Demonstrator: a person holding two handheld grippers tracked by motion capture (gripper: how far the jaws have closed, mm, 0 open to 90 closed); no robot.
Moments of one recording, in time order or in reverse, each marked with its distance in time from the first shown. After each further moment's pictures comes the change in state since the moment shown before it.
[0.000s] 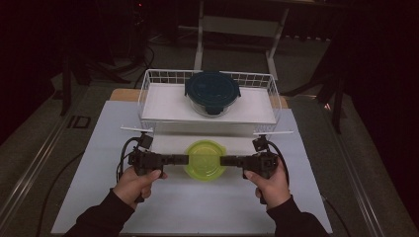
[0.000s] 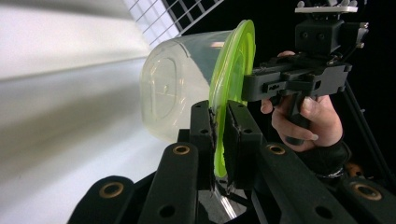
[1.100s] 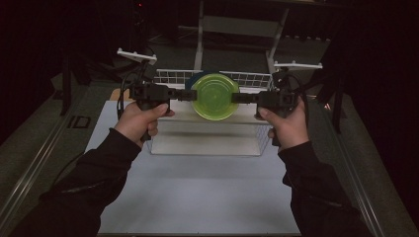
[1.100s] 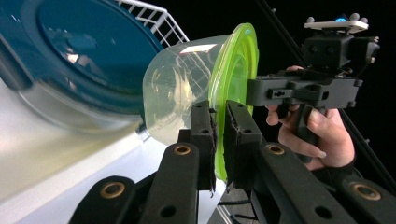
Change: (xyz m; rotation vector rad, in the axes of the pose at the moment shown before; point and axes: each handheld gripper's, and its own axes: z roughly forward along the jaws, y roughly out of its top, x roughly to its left) left arm -0.072 0.137 -0.018 -0.097 0.060 0.100; right arm 0.048 0.130 -0.059 -0.159 -0.045 -0.070
